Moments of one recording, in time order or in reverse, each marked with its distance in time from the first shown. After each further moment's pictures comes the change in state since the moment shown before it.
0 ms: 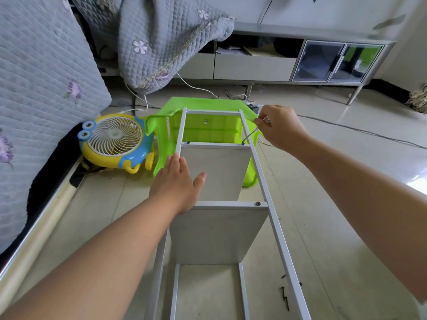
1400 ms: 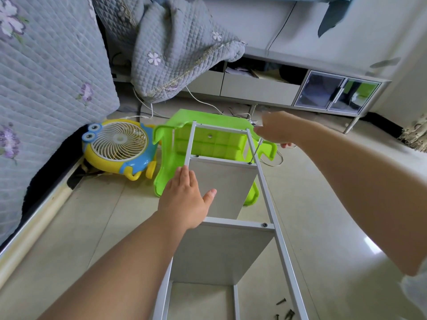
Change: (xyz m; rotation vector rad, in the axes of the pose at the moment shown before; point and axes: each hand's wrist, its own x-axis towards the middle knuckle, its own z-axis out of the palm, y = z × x) left_hand 0.002 -0.001 0.005 -0.043 0.073 0.027; right_hand 0.054 -0.025 -0.019 -0.329 -0.454 0.106
